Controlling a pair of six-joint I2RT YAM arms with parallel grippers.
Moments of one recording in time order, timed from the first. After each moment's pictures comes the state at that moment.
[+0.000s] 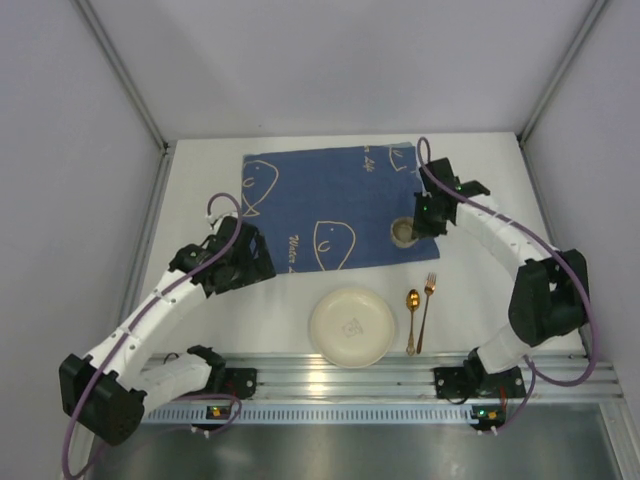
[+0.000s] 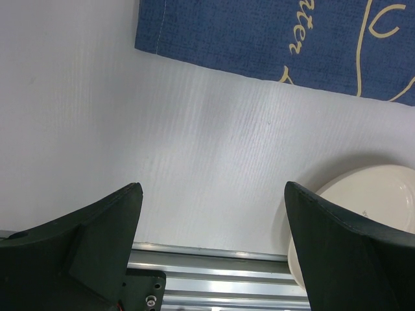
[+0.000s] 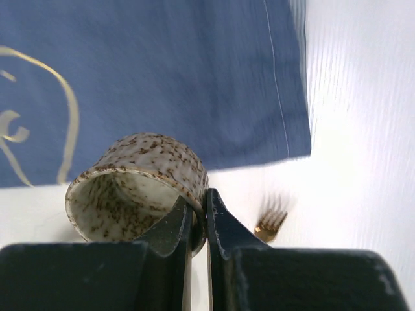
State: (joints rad) left arm -0.48 1.04 0.90 -0.91 -0.23 -0.73; right arm 0.33 1.57 1.18 -0.75 0.04 0.44
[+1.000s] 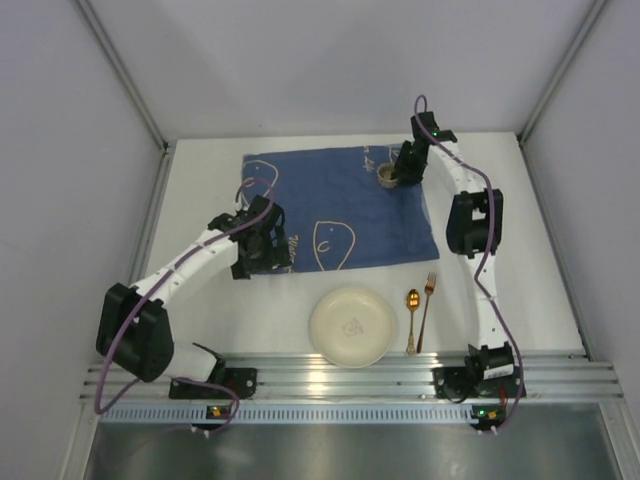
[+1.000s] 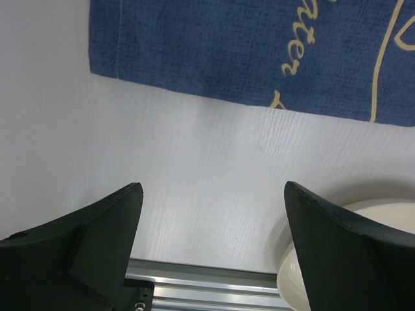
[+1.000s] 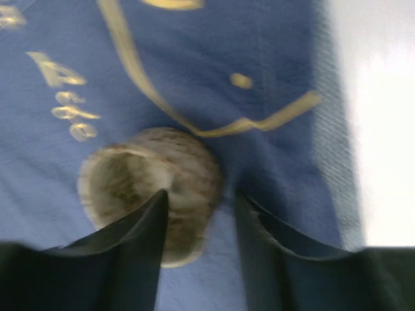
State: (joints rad) left arm -0.48 1.38 1.03 -0.87 -0.20 -0.71; right arm 0.18 2.58 2.41 -0.87 -0.09 0.57
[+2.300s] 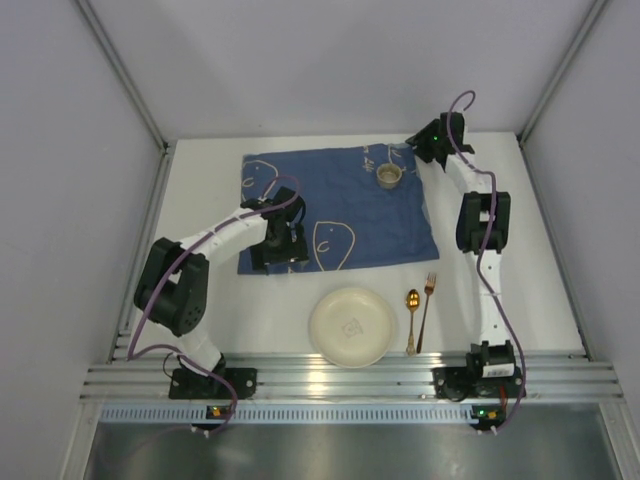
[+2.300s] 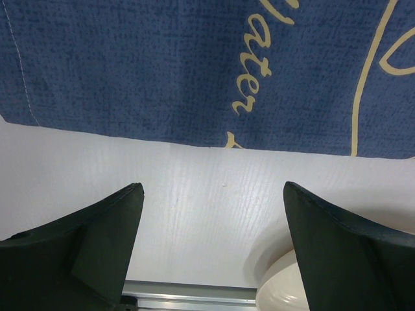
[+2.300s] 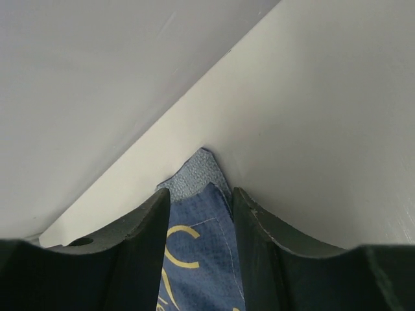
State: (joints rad) left arm -0.51 1.71 1.20 -0.83 -0.12 -0.68; right arm 0.05 2.74 2.43 -0.24 -0.18 0.91
